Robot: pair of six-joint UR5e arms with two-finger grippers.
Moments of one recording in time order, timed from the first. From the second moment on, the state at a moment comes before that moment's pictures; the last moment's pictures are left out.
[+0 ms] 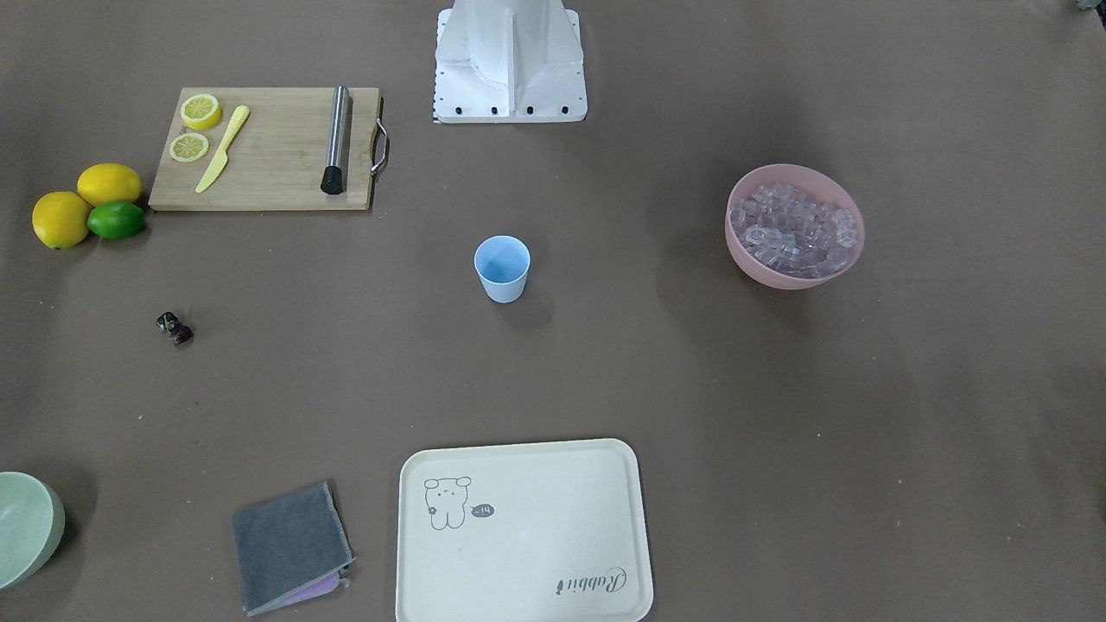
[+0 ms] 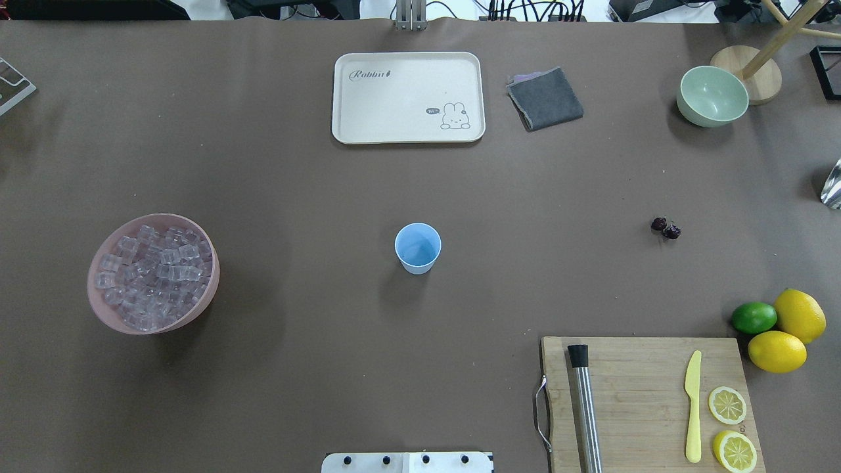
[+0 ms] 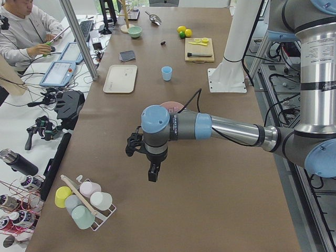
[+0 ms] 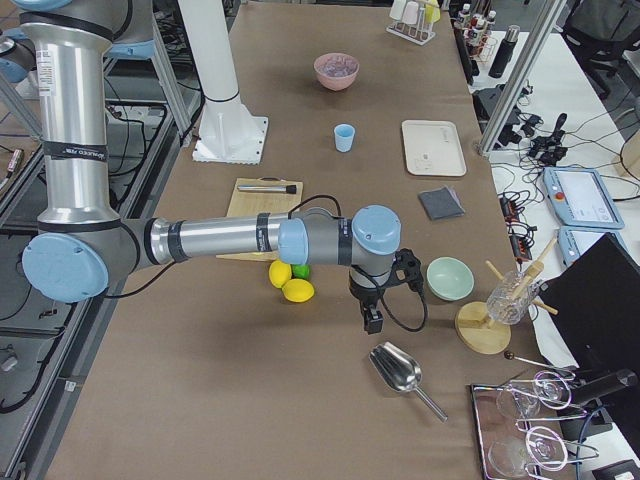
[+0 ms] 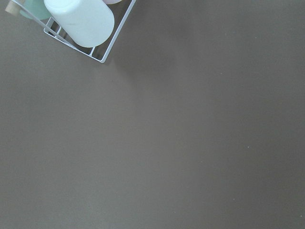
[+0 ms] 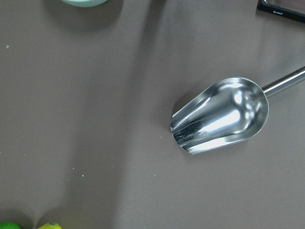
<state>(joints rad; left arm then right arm) -1.65 -1.45 -1.88 -1.37 -2.31 0.24 1.57 -1.58 1.71 -1.65 2.33 -0.22</state>
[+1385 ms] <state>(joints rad) -1.65 -1.43 -1.90 -1.51 -2.36 0.15 1.57 -1.63 1.74 -1.65 2.33 -0.22</state>
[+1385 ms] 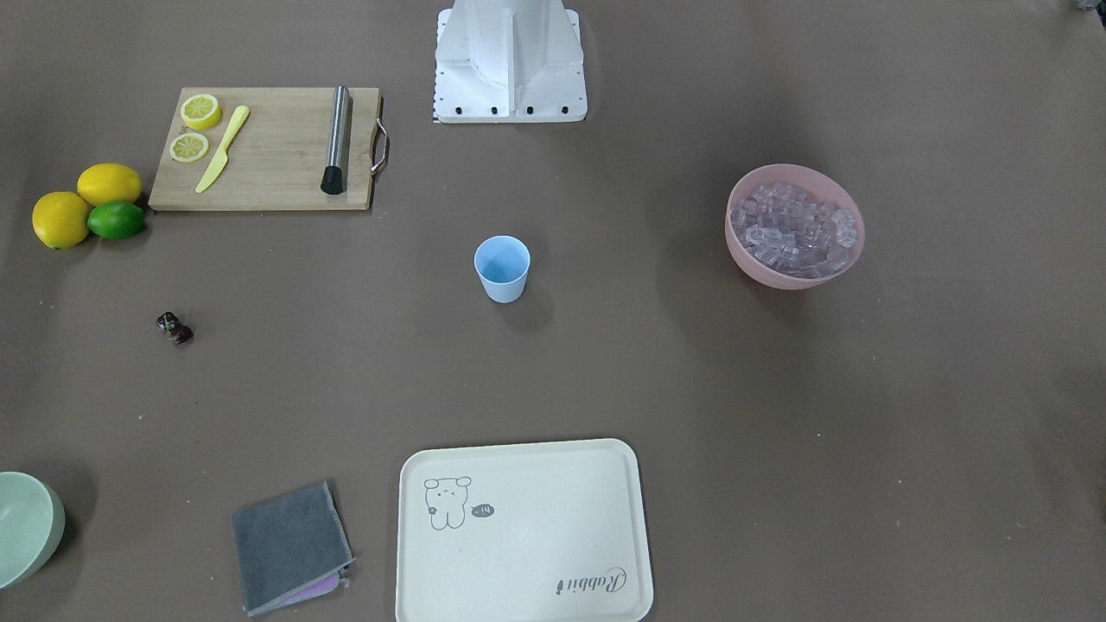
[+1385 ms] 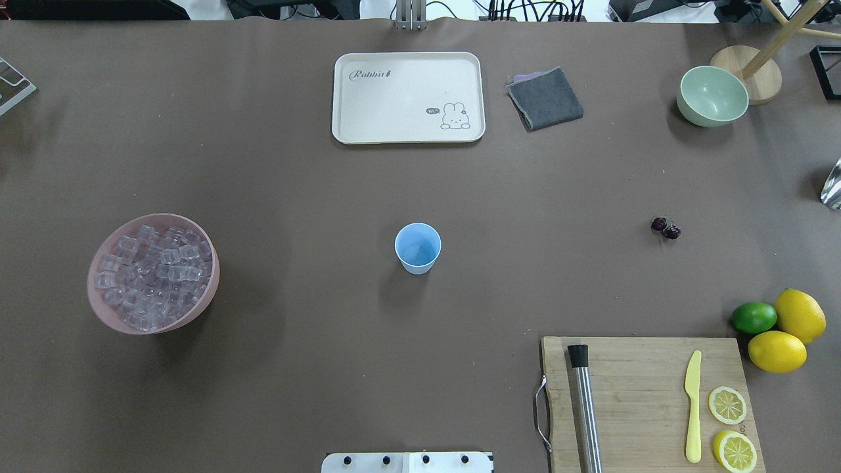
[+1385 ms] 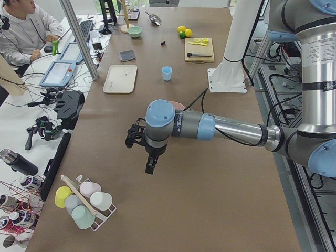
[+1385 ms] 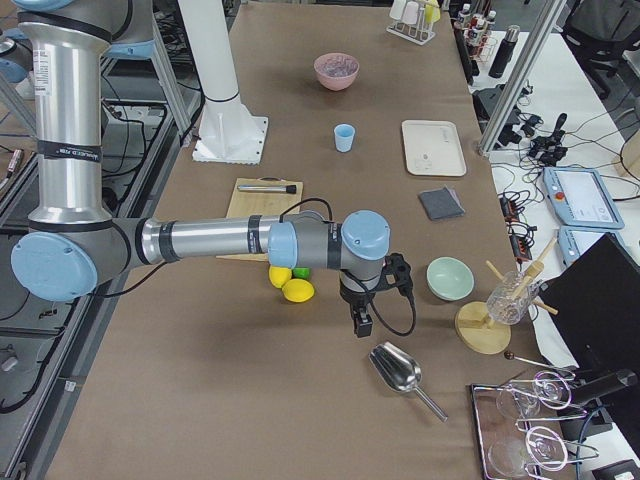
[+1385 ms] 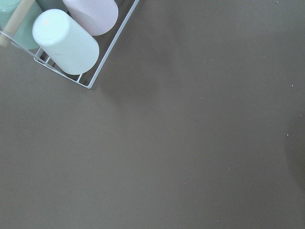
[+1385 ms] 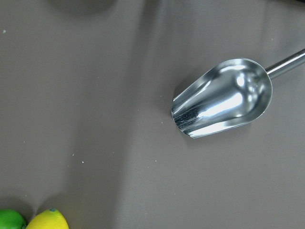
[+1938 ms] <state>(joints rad) -1.65 -1.43 -1.92 -1.52 -2.45 0.14 1.56 -1.65 1.75 -1.65 2.38 -0.22</state>
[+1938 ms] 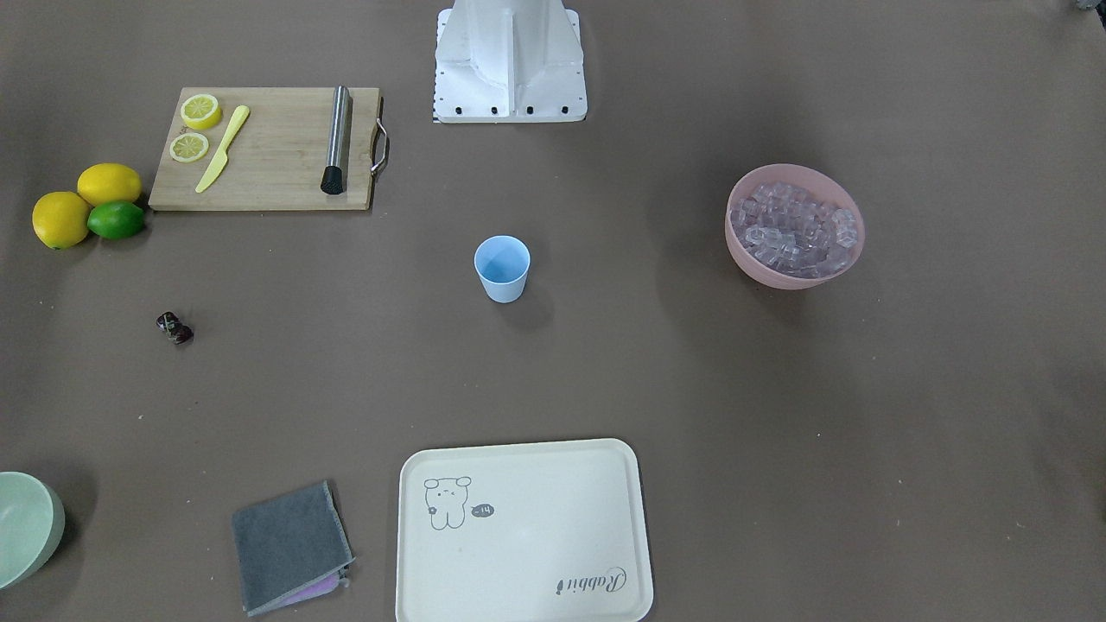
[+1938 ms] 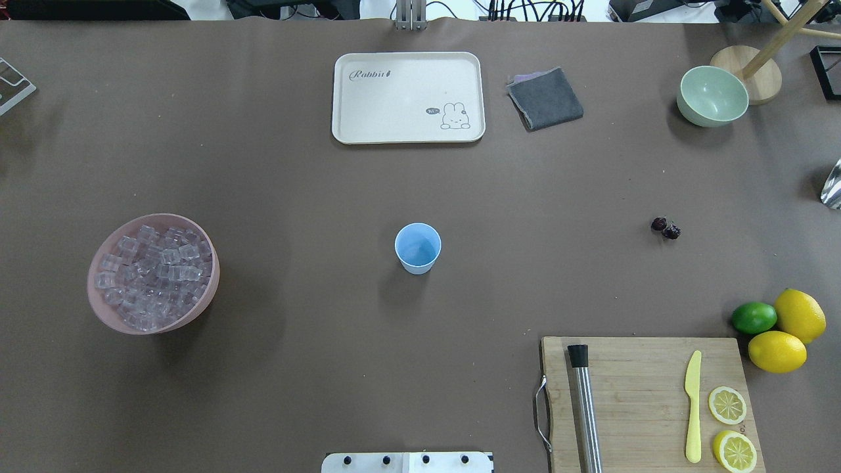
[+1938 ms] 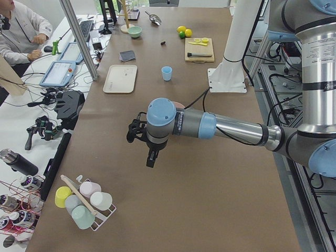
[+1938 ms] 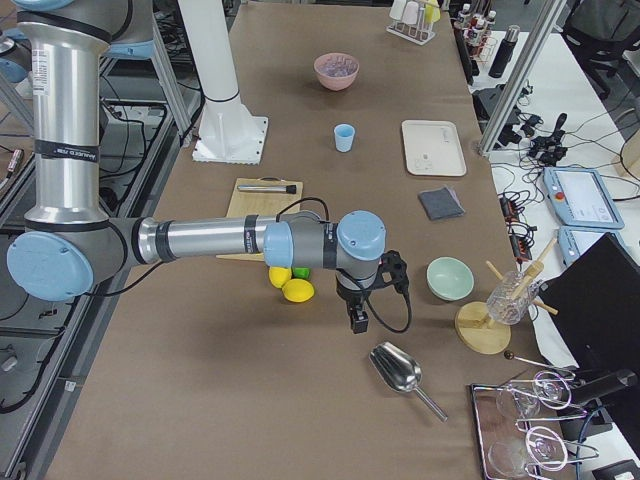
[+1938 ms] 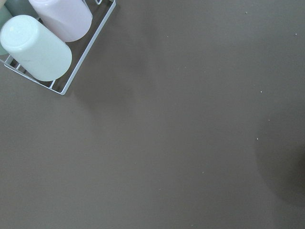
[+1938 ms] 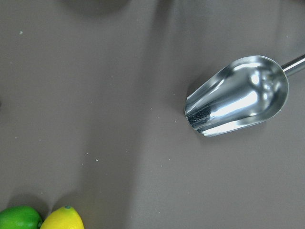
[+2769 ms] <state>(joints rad) -1.41 -1.43 -1.99 -1.79 -2.45 -0.20 1.55 -1.67 1.78 -1.64 2.45 -0.23</state>
